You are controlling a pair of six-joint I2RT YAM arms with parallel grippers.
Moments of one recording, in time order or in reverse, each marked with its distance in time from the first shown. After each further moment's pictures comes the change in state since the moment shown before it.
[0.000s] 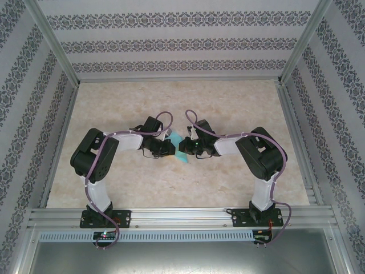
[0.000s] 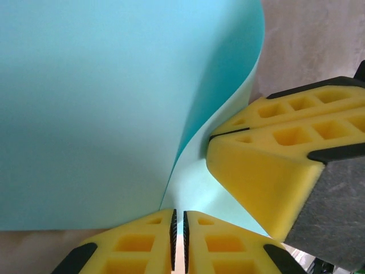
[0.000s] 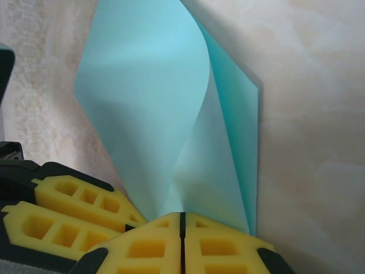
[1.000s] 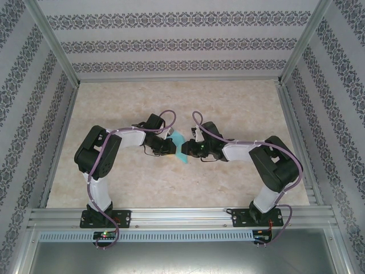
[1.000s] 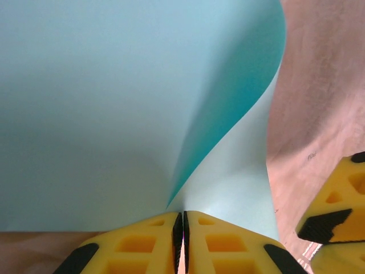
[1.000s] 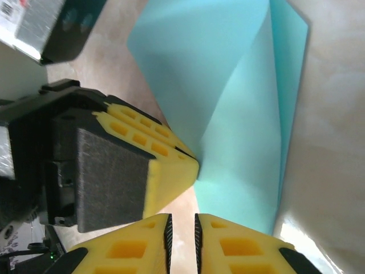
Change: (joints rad) left arm 0.000 0.057 0.091 -0.106 -0.018 0.084; right arm 0.000 -0.185 -0.128 -0.009 -0.038 0.000
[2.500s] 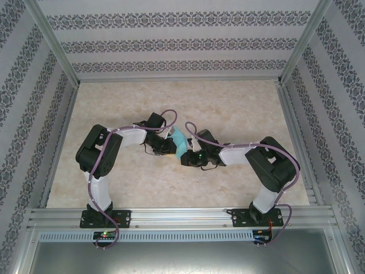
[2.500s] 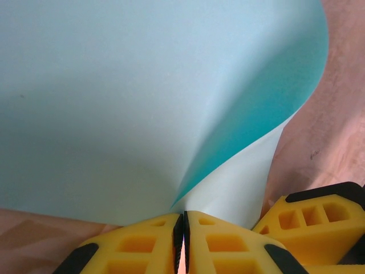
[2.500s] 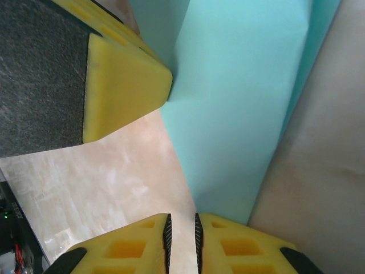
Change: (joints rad) left arm 0.000 0.020 0.037 -0.050 0.000 0.030; right arm 0.076 0.016 -0.029 -0.094 0.015 -0.098
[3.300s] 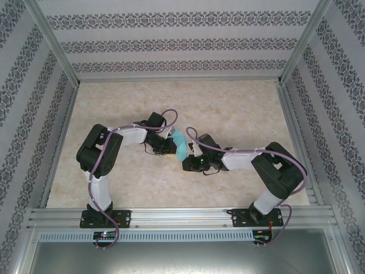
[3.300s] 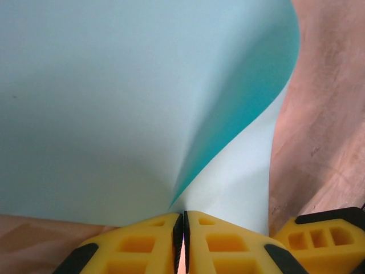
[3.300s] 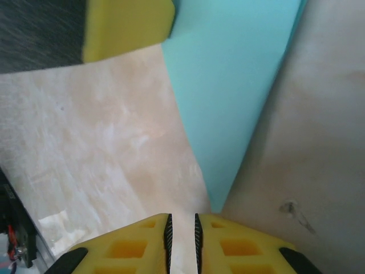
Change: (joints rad) left arm 0.000 0.010 0.018 -0.026 0.007 0.026; right arm 0.021 -0.103 -0.067 -0.046 0.025 0.010
